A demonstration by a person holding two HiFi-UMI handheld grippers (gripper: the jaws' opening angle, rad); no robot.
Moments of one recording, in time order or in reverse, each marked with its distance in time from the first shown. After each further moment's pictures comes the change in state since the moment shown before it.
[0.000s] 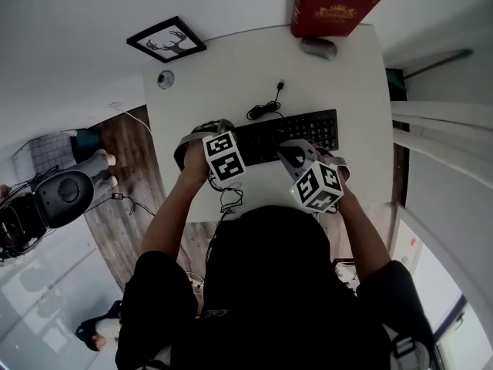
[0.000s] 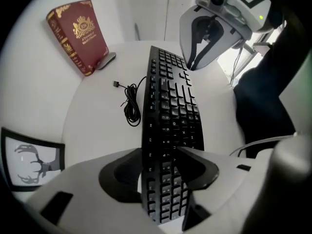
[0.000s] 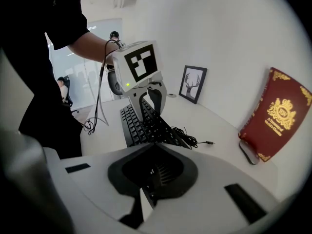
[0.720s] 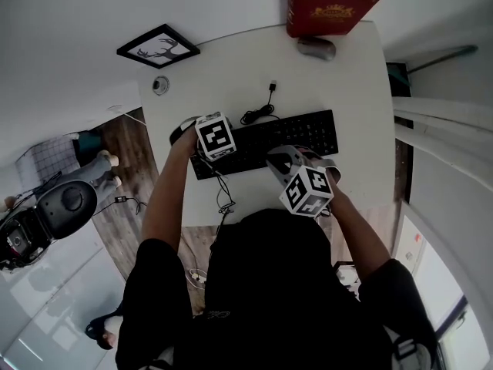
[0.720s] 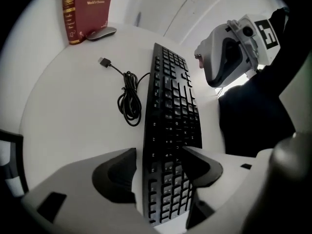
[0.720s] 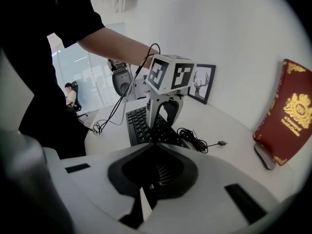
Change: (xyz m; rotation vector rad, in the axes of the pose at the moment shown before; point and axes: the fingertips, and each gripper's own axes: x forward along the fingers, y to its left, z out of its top) left arm 0.036 0.010 -0.014 -0.062 0.038 -0.377; right arm 0.022 0.010 0.012 0.005 -0.030 0.107
